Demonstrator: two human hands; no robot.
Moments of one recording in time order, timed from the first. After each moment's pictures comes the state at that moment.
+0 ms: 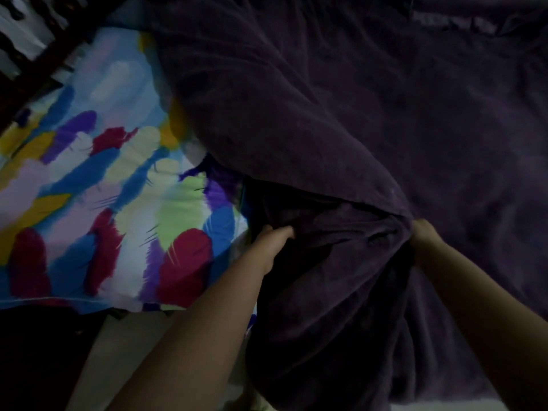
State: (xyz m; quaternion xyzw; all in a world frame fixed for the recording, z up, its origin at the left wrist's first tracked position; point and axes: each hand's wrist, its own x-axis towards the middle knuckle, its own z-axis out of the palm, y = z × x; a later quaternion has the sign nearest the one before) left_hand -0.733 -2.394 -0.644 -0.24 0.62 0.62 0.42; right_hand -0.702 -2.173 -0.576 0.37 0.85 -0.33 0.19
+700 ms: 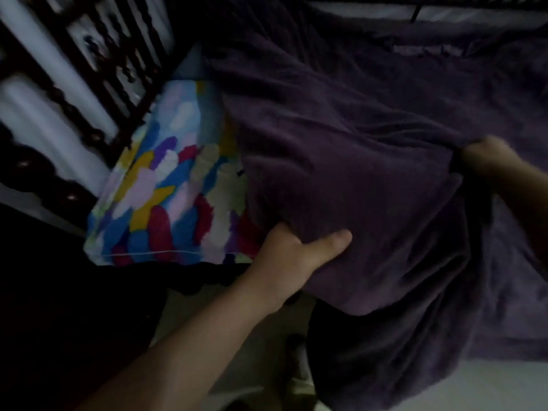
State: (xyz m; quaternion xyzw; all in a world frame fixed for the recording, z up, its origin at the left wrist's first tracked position) left_hand -0.563 -2.507 -0.394 0.07 0.60 0.76 0.26; right_hand -0.643 -2.207 -0.393 0.34 0.91 -0.25 0.01
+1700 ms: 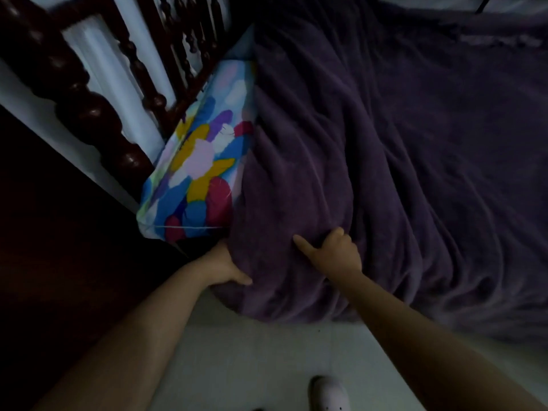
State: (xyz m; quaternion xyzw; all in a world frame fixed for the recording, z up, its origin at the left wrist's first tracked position) left_hand -0.619 -2.723 -0.597 -0.02 0.81 0.41 0.41; right_hand -0.601 -2.512 -0.606 0.25 0.93 -0.26 0.13
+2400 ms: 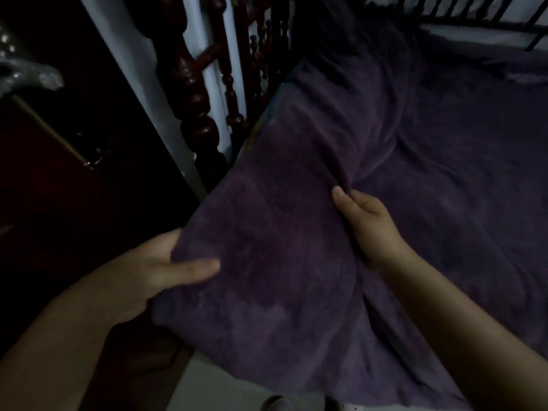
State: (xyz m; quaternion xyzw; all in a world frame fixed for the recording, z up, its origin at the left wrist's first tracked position) left_hand -0.515 -2.847 -0.383 -0.05 0.64 0.72 0.27; right_hand -0.575 -2.592 -0.419 0.01 0.67 -0.73 0.12
